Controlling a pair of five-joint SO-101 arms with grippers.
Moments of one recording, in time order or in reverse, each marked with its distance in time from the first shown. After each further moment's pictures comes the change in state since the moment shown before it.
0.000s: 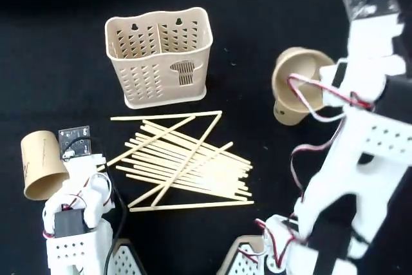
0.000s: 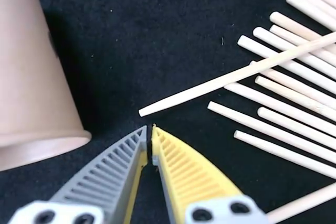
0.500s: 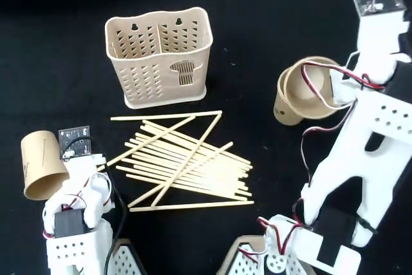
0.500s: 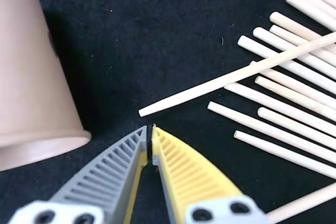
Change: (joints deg) left arm 0.0 0.0 0.0 0.0 0.0; right arm 3.8 4.2 2.9 0.2 4.7
